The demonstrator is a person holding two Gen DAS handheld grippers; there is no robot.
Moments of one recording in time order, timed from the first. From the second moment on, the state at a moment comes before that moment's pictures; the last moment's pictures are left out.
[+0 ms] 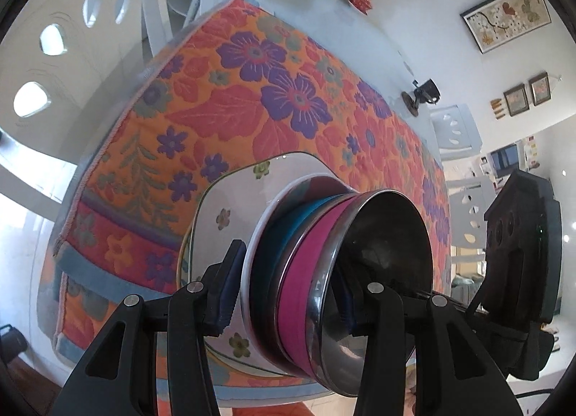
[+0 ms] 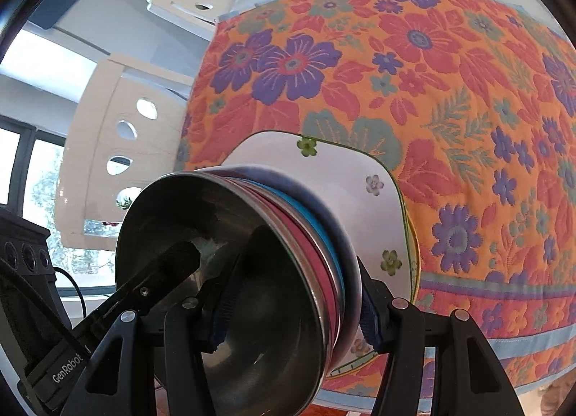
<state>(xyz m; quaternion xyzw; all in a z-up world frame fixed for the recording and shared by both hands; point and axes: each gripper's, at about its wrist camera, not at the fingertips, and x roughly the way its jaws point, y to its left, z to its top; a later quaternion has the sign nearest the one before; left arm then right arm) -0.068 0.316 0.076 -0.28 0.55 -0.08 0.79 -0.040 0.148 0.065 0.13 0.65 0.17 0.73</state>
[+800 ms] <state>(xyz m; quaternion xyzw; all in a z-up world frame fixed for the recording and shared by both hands) -0.141 0.299 0.264 -0.02 0.31 -0.01 0.95 -0.115 0.130 0.254 0.07 0.43 0.09 0.89</state>
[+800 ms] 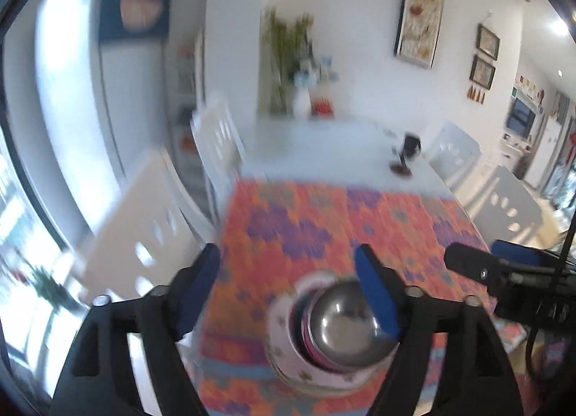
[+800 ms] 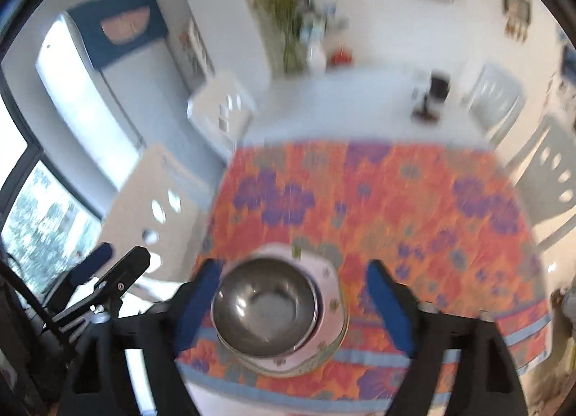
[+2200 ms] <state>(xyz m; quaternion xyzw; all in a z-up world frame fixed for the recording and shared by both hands) -0.151 0.268 0.272 0.05 0.31 0.09 0.94 -0.132 0.111 0.239 0.07 0.44 0.08 0.89</state>
